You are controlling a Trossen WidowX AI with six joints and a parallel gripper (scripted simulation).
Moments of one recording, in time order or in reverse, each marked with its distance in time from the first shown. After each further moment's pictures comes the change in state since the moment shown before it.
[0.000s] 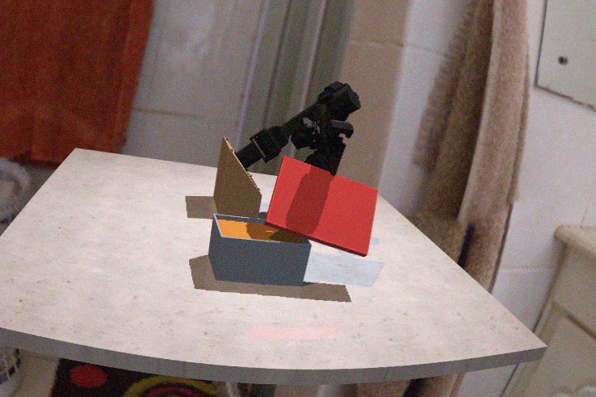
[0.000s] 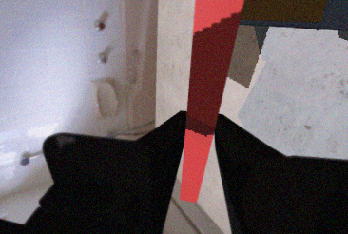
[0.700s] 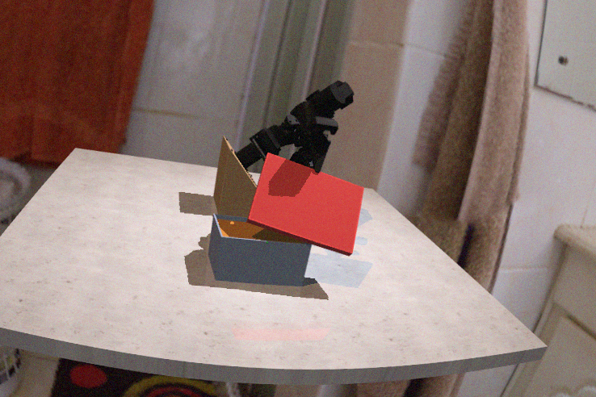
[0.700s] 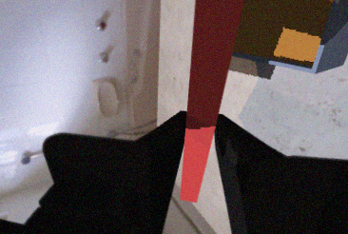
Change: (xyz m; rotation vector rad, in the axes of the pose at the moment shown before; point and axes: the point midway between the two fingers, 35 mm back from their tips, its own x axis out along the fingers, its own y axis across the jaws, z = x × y) arm 0.001 0.003 0.041 -0.004 0.000 0.006
